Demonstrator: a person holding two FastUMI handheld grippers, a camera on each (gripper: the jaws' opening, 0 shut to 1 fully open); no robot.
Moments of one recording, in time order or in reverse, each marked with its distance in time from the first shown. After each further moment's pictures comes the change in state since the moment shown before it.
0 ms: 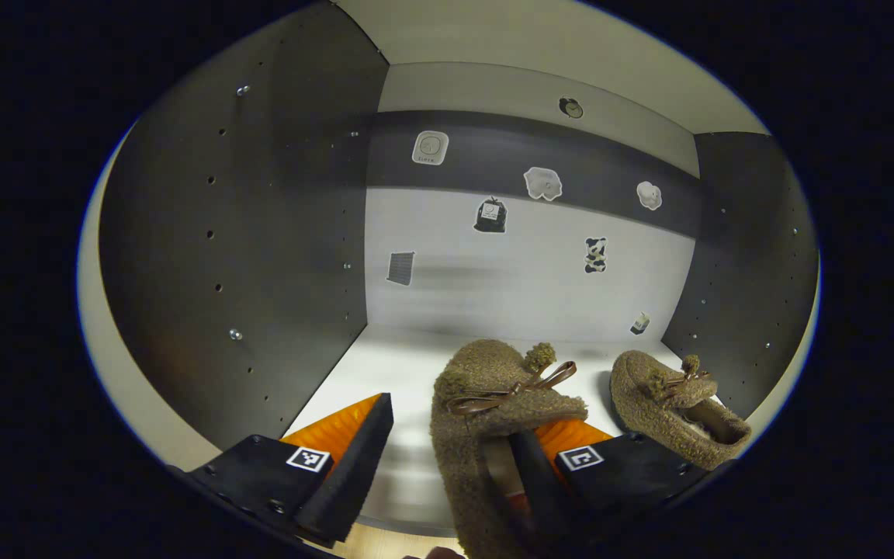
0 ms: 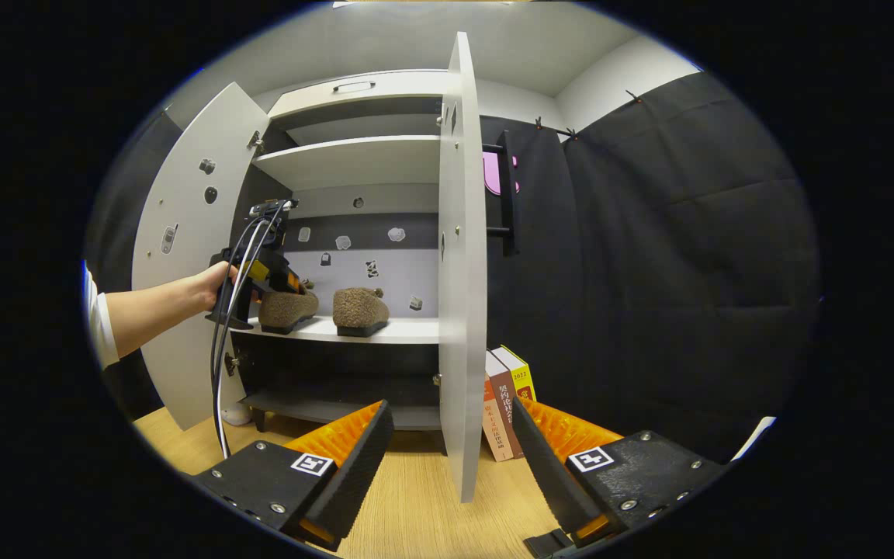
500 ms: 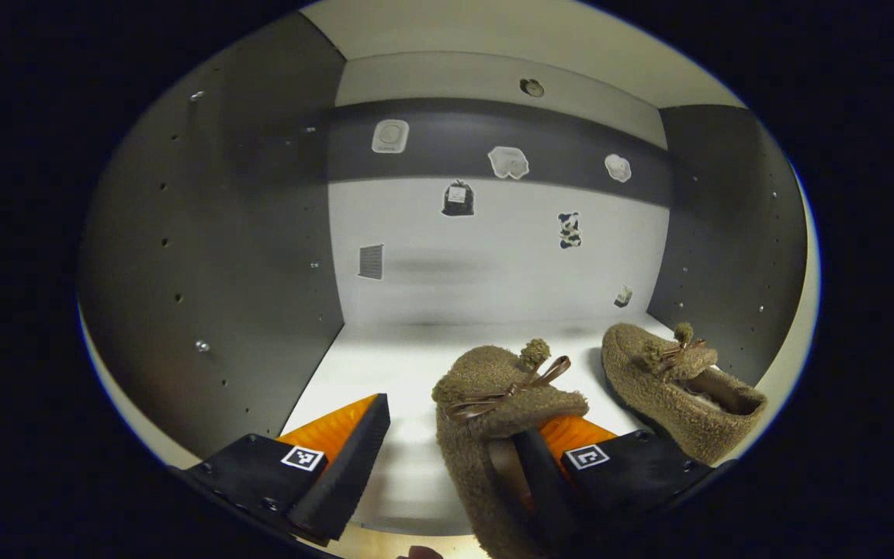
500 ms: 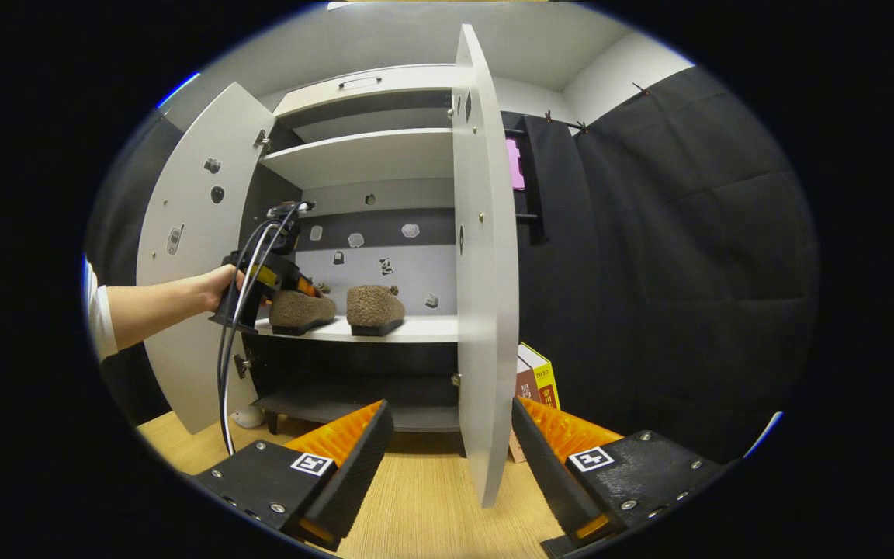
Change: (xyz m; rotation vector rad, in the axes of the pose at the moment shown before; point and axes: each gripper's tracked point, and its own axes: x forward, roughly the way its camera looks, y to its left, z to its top) left arm 0.007 -0.011 -0.010 0.132 0.063 -0.066; right arm 0.016 0.019 -0.005 0.019 0.005 0.056
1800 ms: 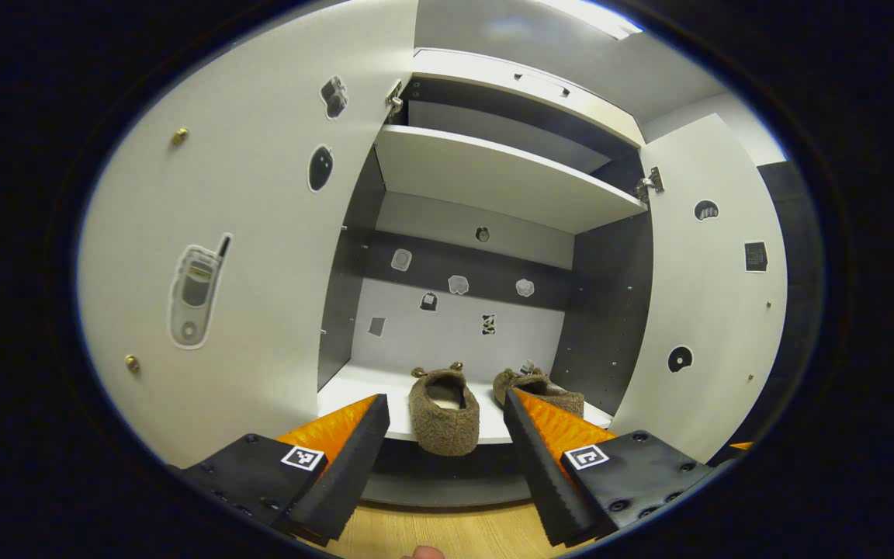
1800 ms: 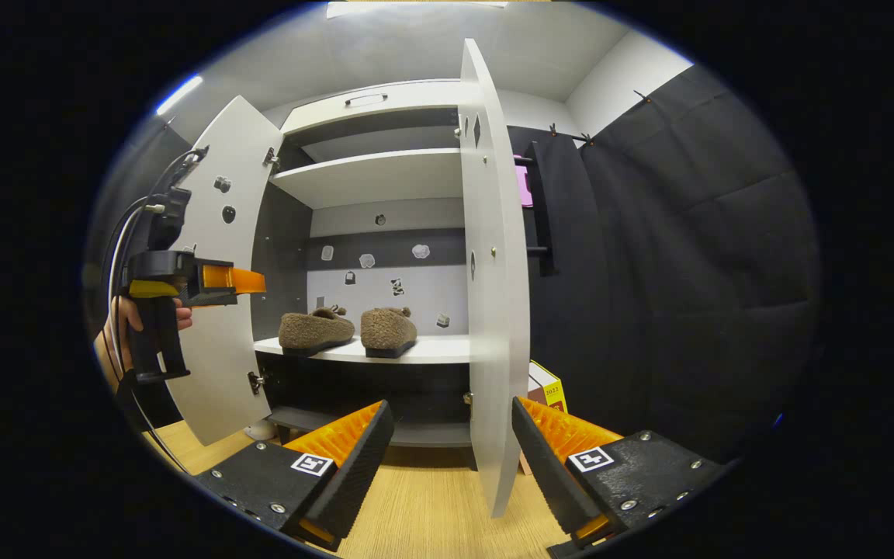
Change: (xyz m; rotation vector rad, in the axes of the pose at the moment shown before) left arm -0.257 -0.017 -0.014 -0.163 -0.486 -0.108; right arm -0.008 0.012 0.024 0.017 -0.065 0.041
